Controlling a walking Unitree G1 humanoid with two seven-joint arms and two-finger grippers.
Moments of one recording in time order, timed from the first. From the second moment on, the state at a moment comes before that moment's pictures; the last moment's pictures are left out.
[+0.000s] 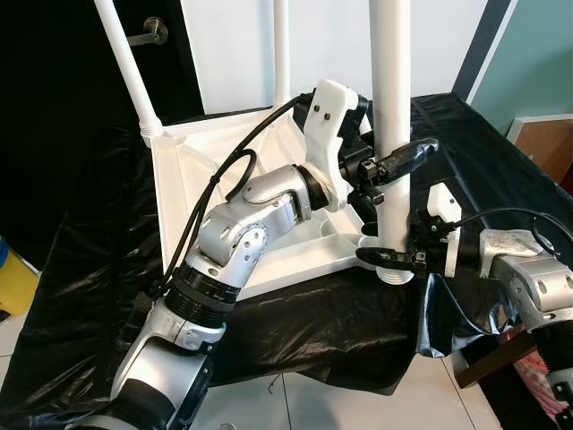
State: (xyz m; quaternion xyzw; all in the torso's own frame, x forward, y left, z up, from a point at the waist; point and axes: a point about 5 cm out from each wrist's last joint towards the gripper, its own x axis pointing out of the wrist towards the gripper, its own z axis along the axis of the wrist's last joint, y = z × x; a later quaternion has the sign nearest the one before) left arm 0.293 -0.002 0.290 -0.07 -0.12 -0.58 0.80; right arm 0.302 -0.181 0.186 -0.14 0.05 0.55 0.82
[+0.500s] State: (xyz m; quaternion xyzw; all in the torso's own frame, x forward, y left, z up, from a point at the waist) left arm 0.296 -0.002 0.295 -0.04 -0.10 -0.58 0.80; right arm 0.312 -0.172 0.186 -0.10 0.01 0.49 0.87
